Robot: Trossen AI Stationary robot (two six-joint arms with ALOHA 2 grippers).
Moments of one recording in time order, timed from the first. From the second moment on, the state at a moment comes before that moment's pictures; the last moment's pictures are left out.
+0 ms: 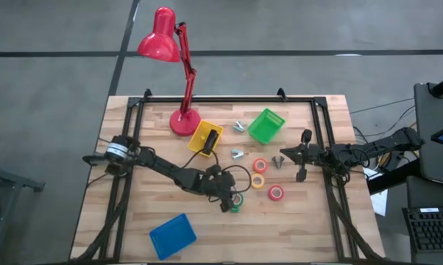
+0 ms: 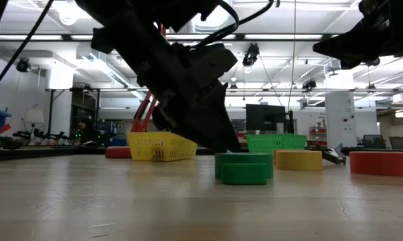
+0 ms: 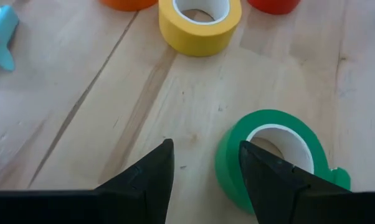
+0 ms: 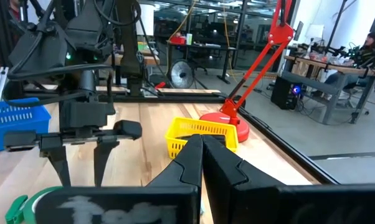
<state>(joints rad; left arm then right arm) -0.28 1.94 1.17 -0.03 -0.29 -0.57 0.27 0.38 0.12 0.24 0.50 -0.05</state>
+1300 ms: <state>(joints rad) -0.44 1.97 1.16 0.04 -0.29 -0.37 0.27 0.38 0.12 0.24 0.50 -0.05</state>
